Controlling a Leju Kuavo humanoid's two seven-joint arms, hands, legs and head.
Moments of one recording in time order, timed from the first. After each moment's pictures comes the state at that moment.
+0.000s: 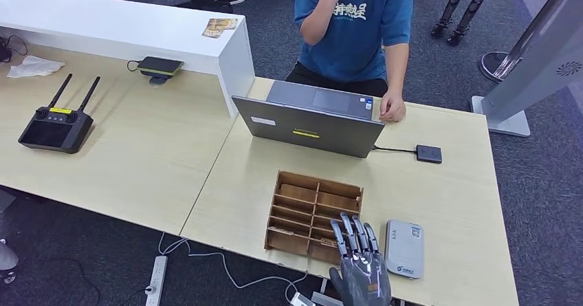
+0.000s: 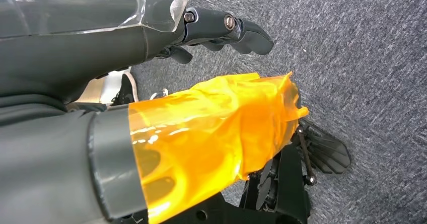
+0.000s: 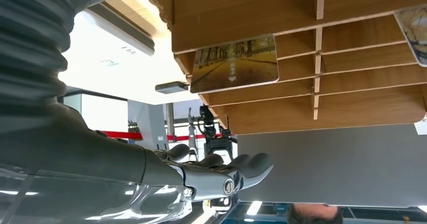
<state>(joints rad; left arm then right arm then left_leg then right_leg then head) -0.05 -0.32 1.43 -0.24 -0.84 0.03 0.04 0.02 -0.04 0.73 -1.38 1.44 -0.62 0.27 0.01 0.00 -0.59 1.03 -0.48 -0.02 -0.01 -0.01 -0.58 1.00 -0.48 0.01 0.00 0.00</state>
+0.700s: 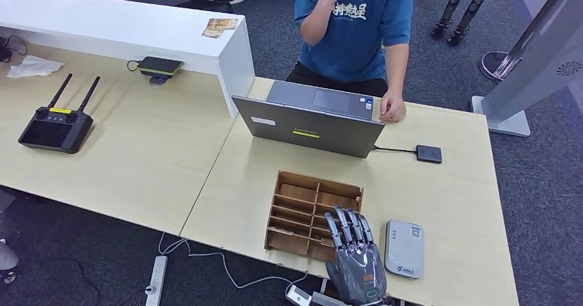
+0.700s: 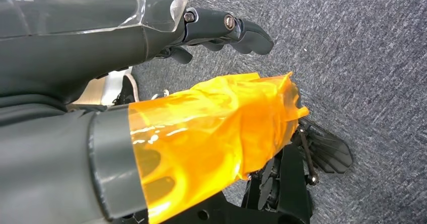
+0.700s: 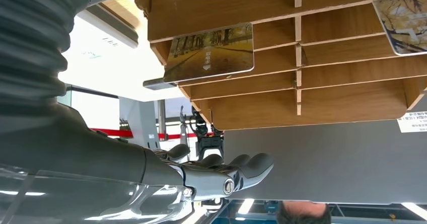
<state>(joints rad) -0.05 -0.32 1.43 -0.24 -0.85 0.02 0.04 -0.02 -0.03 0.72 -1.37 1.43 -0.58 0.24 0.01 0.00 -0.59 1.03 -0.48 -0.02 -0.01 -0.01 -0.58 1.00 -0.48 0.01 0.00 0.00</state>
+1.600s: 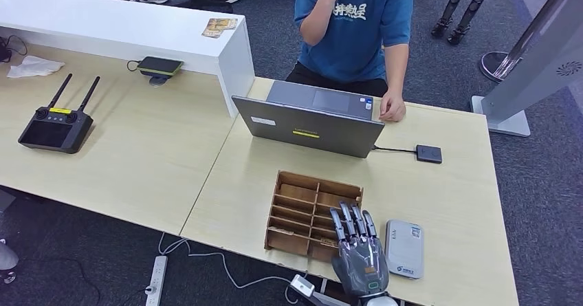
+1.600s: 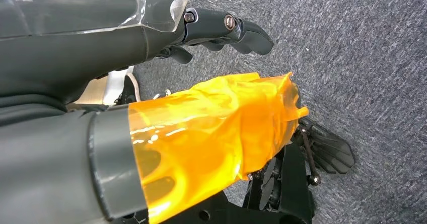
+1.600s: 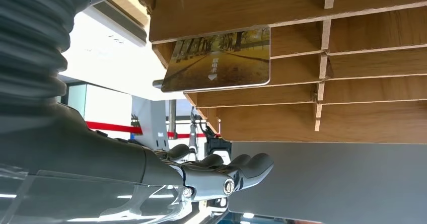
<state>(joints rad) -0.05 -0.32 1.43 -0.24 -0.85 0.02 0.05 -0.05 -0.03 0.72 -1.35 1.43 -0.52 0.29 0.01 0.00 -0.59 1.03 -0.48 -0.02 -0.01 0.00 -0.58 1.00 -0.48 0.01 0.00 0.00</state>
